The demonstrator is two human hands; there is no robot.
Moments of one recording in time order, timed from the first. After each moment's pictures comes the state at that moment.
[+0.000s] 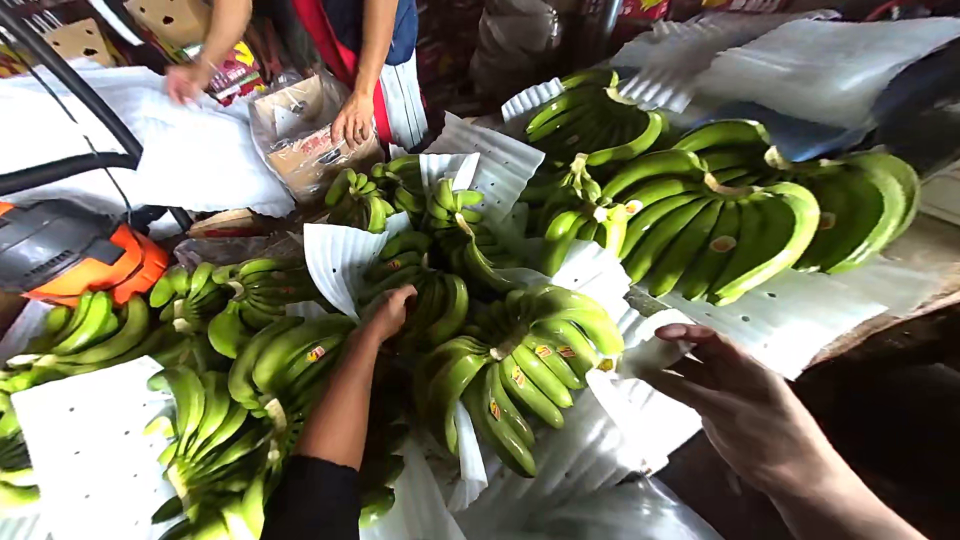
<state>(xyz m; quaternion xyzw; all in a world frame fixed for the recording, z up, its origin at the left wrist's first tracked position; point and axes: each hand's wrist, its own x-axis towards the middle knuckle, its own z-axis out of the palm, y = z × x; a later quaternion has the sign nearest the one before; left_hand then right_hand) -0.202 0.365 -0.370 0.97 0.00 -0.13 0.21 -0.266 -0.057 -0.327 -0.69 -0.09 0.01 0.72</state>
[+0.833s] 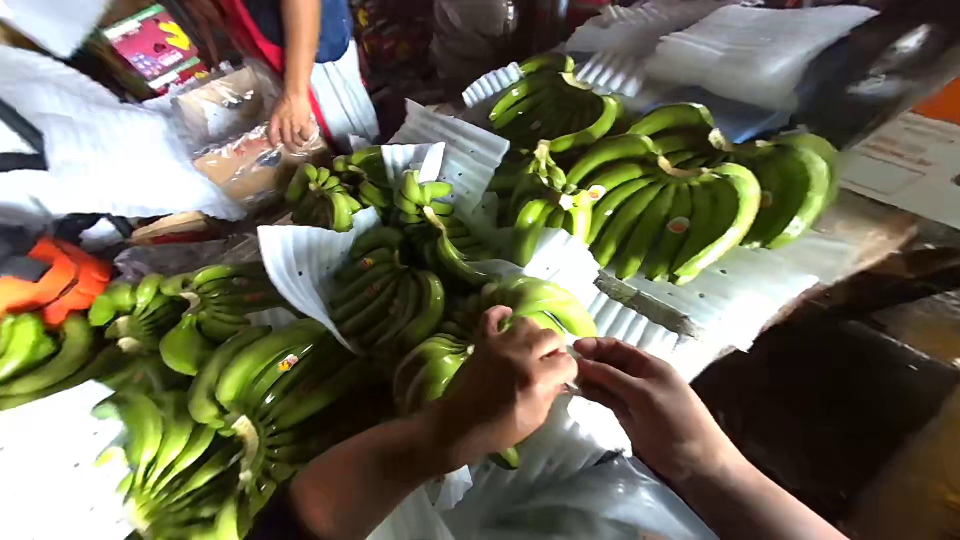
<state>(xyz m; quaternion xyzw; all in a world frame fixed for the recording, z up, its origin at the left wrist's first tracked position) -0.276 0.175 -0.309 0.88 -0.34 0.20 0.28 -0.284 -0.007 -0.317 -0.62 0.08 0.12 0.77</state>
